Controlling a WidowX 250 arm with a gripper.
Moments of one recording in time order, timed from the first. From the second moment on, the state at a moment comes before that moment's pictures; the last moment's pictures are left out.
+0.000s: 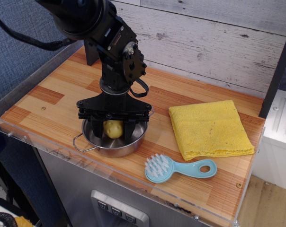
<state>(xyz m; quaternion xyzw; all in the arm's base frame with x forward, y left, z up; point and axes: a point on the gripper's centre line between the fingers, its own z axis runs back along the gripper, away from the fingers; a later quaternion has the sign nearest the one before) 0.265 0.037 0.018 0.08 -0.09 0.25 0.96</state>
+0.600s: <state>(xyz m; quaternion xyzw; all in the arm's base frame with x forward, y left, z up) 0.262 0.029 0.039 0.06 -0.11 0.22 0.97</state>
